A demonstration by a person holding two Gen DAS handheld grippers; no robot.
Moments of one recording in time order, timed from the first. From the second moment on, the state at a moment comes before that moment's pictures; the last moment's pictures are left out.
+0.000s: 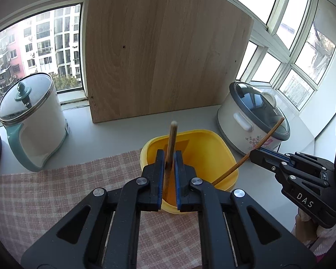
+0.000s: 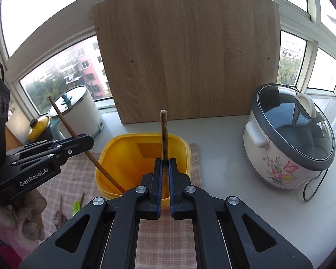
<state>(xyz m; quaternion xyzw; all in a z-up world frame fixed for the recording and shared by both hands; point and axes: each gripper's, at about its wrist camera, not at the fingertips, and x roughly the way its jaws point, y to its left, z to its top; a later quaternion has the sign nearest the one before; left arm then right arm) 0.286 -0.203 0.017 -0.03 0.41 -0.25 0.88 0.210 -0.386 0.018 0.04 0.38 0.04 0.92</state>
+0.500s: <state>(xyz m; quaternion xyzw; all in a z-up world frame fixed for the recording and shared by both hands) 0.253 -0.163 0.037 -0.02 0.38 -0.23 0.90 0.179 -0.384 0.037 0.04 0.35 0.02 0.94</state>
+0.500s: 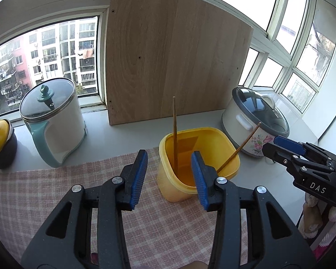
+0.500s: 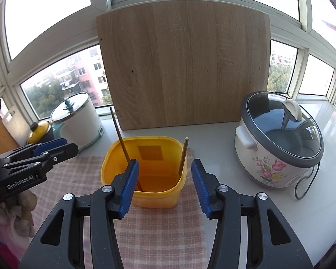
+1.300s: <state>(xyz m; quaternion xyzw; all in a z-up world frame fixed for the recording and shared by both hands) 0.180 -0.007 0.013 -0.03 0.40 -0.18 0.90 0.133 -0.325 0.019 0.03 0.35 0.11 0.93</state>
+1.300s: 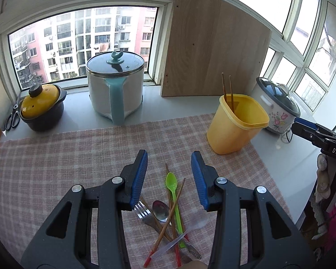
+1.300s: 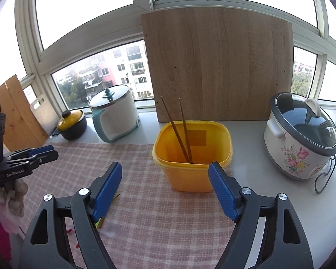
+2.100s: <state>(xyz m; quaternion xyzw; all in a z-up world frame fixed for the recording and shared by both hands) 0.148 0.044 -0.094 -0.13 0.52 -0.17 0.83 0.150 -0.257 -0.085 0.10 0.49 0.19 0.85</state>
